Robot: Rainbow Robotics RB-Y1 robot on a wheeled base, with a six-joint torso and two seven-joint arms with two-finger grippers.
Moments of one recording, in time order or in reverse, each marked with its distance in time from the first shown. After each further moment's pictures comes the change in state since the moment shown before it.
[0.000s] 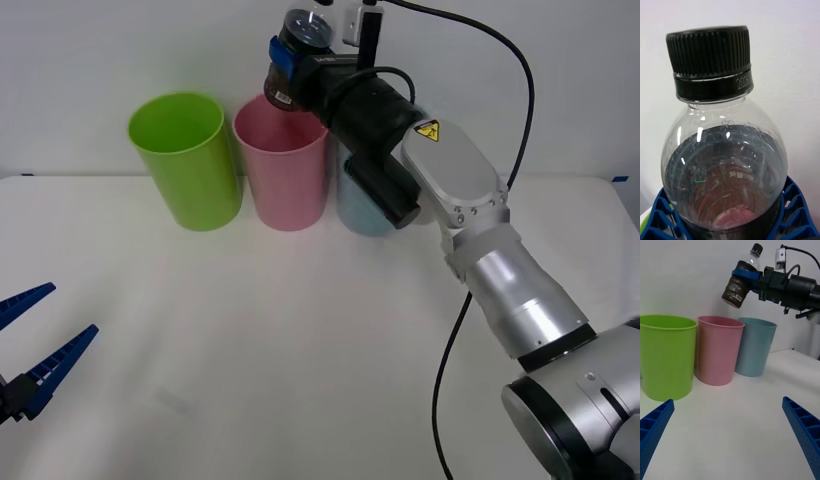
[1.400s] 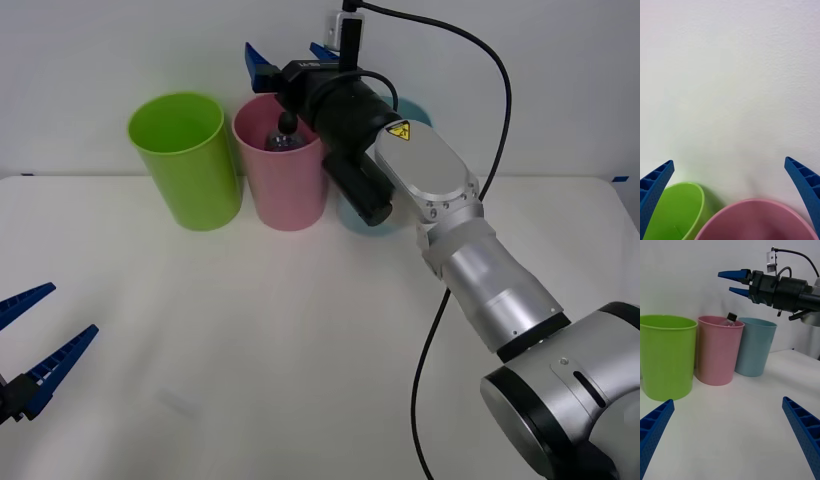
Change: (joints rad) right arm -0.033 0.042 0.008 0.080 0.006 0.070 0.049; left arm 0.000 0.000 0.000 0.000 0.000 0.000 0.000
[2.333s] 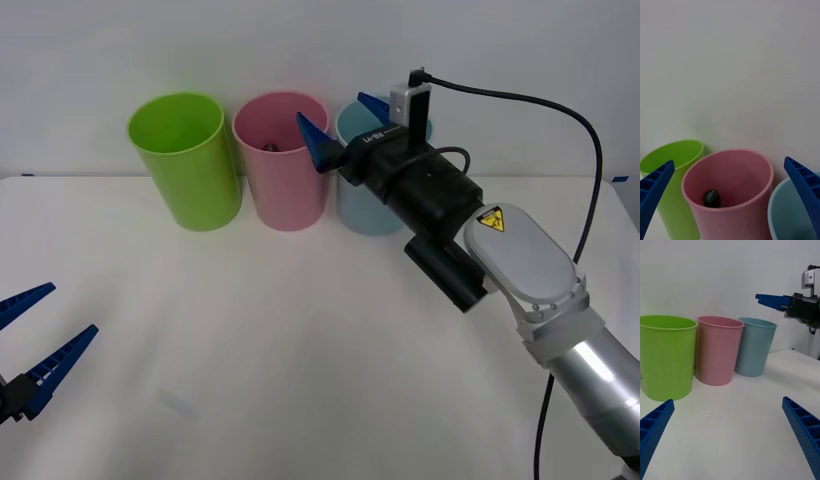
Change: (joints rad) right arm 0.417 -0.309 0.142 -0.533 -0.017 -0.050 -0.012; left arm 0.000 0.000 0.000 0.000 0.000 0.000 0.000
